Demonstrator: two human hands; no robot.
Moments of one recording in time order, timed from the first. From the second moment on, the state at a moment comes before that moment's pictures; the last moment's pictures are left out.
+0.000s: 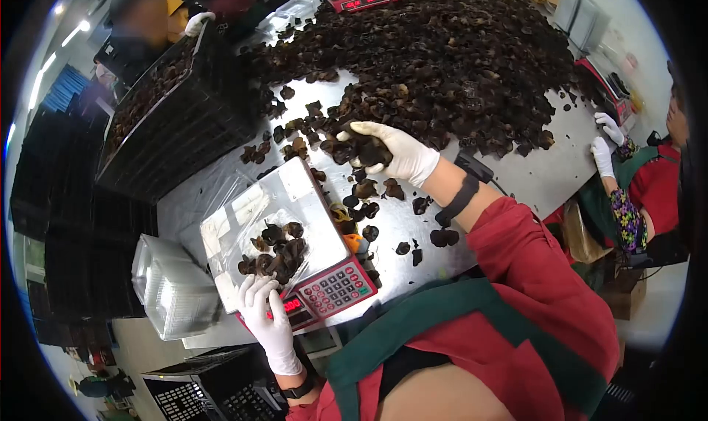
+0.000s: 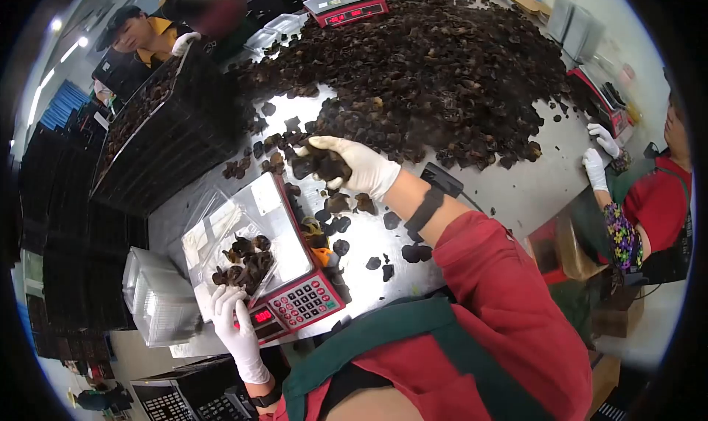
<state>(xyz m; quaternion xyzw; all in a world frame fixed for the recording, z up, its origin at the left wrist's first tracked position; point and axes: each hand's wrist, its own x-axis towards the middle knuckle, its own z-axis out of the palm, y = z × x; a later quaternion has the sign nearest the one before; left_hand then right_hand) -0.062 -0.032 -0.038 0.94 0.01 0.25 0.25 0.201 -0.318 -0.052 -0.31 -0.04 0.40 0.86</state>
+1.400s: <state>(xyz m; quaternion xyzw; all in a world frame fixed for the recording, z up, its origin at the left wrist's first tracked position) -0.043 -0.034 -0.019 0.97 -0.03 0.16 0.17 0.010 -0.480 -0.125 -0.88 0.00 -0.07 0.47</state>
